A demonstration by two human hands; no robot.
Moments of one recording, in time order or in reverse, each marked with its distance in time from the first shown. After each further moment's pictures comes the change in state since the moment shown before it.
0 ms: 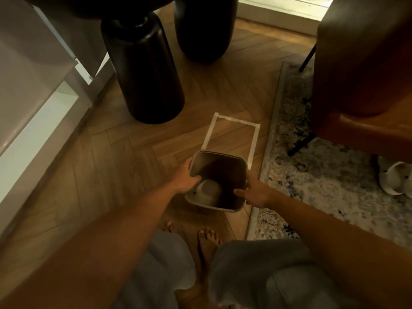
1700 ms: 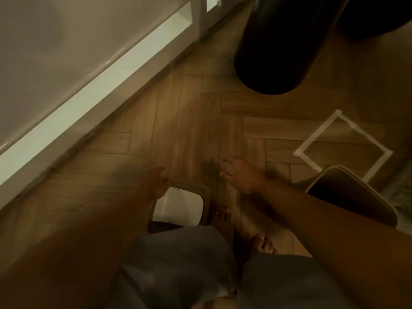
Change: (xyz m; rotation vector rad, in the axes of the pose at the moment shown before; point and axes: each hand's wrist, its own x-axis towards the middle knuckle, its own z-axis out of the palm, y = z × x) left_hand -0.115 -0.311 -0.141 -0.004 0.293 -0.662; right_hand 0.181 -0.137 0.264 -0.727 -0.374 -0.376
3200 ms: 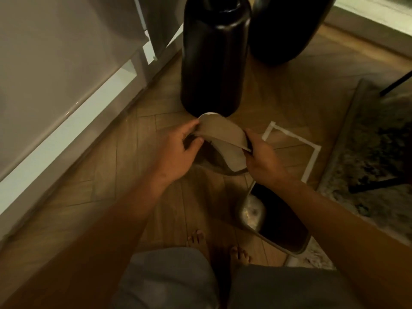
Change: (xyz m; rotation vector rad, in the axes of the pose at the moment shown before) left_hand -0.127 0.270 -0.046 -0.270 0.223 0.864; right_hand -0.130 0.039 -0.152 0.292 0.653 0.039
